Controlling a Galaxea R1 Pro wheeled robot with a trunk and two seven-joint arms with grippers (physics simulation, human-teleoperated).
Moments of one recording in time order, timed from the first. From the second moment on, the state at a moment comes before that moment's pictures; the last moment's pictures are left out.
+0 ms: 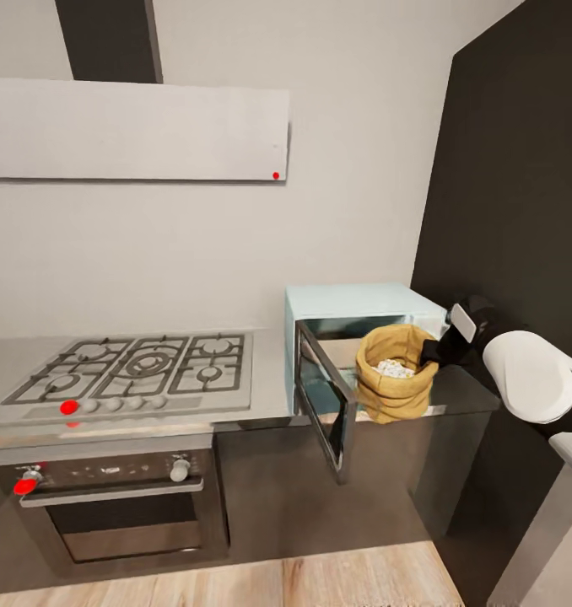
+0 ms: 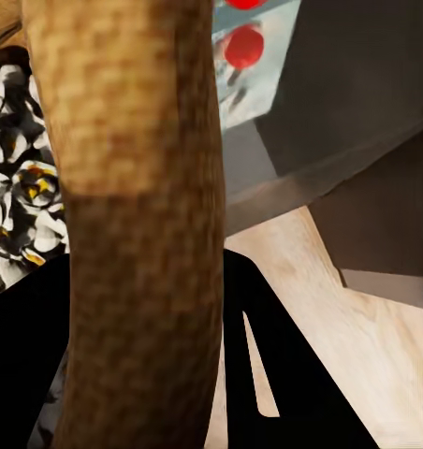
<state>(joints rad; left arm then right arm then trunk) 0.00 -0.01 0.03 -0.06 0.18 -0.06 0.00 -1.44 -0.19 -0.54 -0.17 0.43 1.04 -0.02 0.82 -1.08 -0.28</state>
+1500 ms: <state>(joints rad) 0.00 -0.01 0.03 -0.06 0.18 -0.06 0.00 -1.45 -0.18 -0.55 -0.20 0.42 1.04 -0.02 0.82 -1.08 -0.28</state>
